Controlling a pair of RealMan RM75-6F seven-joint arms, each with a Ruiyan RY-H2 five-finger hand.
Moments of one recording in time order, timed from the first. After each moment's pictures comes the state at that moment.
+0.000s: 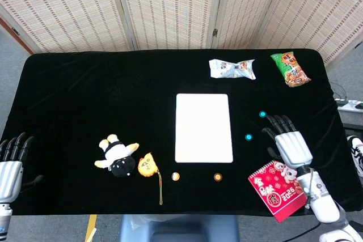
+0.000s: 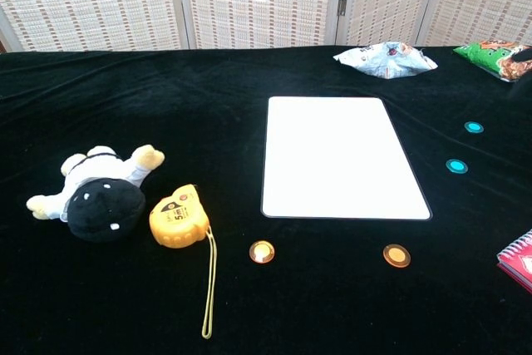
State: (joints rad) left arm -0.09 -1.14 -0.06 -1.63 1.46 1.51 0.20; right arm 0.33 -1.24 0.13 -1.58 -1.43 1.14 -0.21
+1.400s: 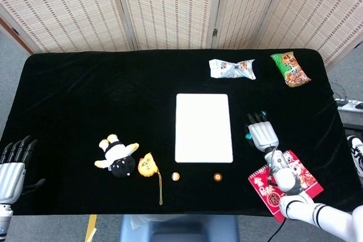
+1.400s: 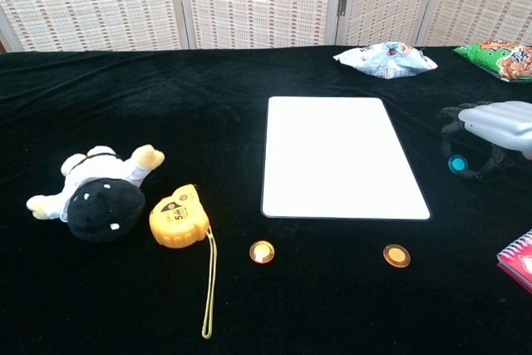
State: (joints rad) left arm -0.10 -1.12 -0.04 -1.63 1.46 1.46 0.13; right arm 0.57 -1.56 0.14 -1.19 -1.12 0.89 -0.38
